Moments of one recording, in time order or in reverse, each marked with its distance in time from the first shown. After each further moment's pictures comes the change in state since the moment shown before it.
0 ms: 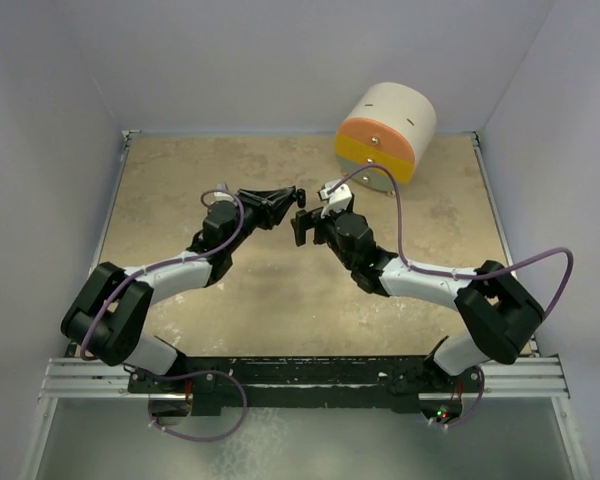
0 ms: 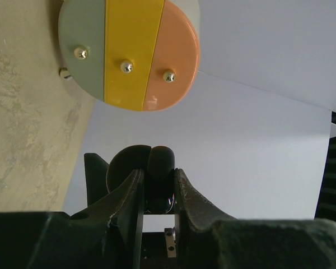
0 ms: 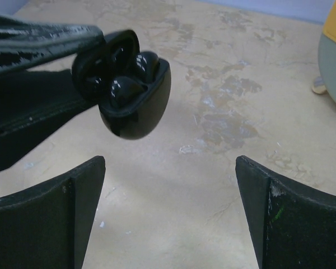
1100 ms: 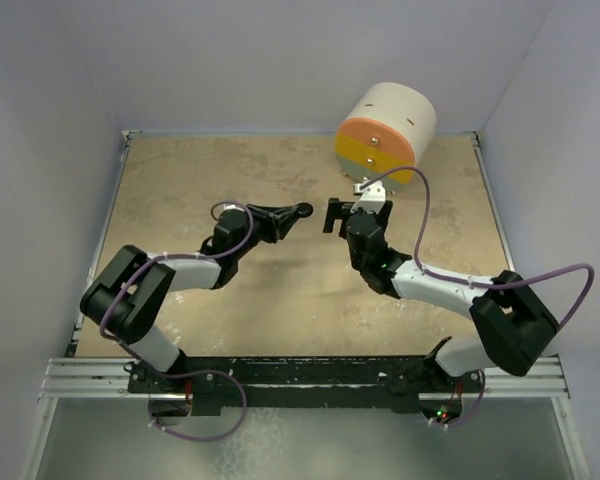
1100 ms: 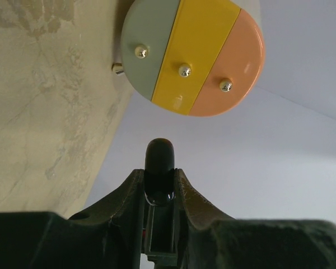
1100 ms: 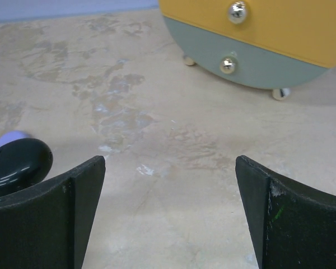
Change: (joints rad) left arm -0.014 0.123 -0.061 0.060 0.032 -0.040; right arm -0.043 -0.075 -0.047 -0.090 0.378 0.106
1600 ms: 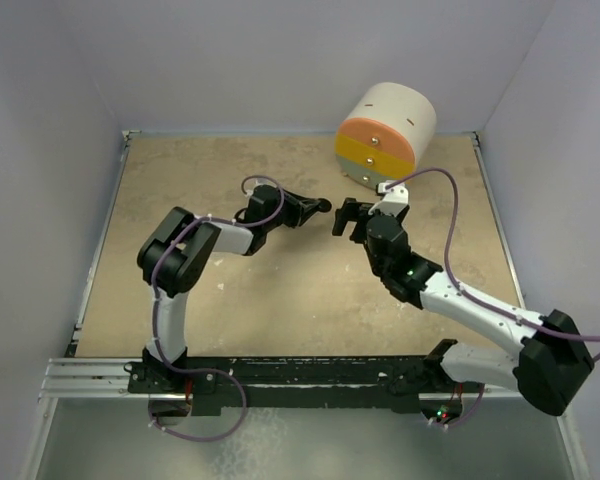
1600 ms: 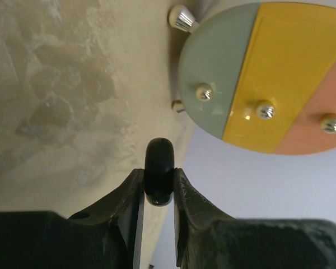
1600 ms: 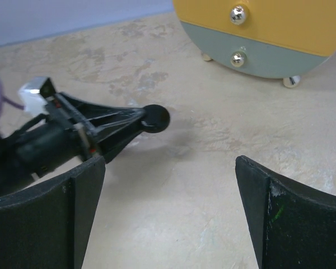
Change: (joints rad) left arm 0.000 0.428 0.412 -0.119 0.056 0.283; right arm -0.011 -0.254 -0.004 -0.280 -0.067 0.142
